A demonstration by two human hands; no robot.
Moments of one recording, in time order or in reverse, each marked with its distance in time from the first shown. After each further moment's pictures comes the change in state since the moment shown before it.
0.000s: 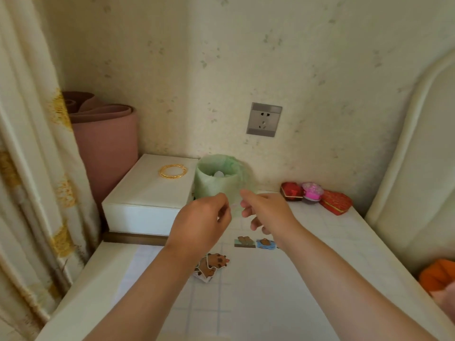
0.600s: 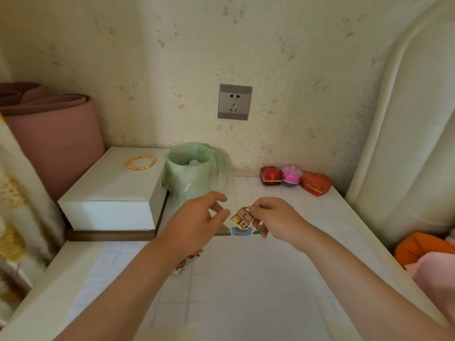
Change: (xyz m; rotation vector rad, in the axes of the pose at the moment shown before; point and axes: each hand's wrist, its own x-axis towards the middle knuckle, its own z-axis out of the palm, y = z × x) left_hand 0.004 0.034 0.035 -0.306 -0.412 -0.166; right_hand 0.013 0.070 -0.072 -0.229 -0.137 -0.054
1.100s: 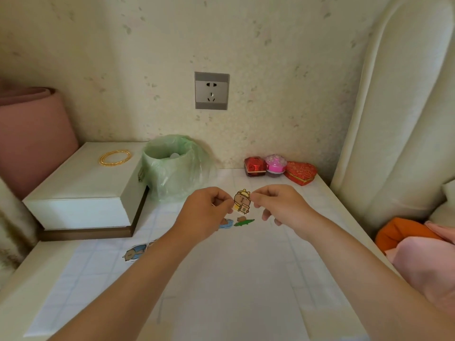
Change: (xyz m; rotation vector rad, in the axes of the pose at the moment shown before) left_hand 0.026 0.042 0.049 -0.415 0.033 -0.239; right_hand 0.000 0.033 -0.042 0.155 0.093 -0.020
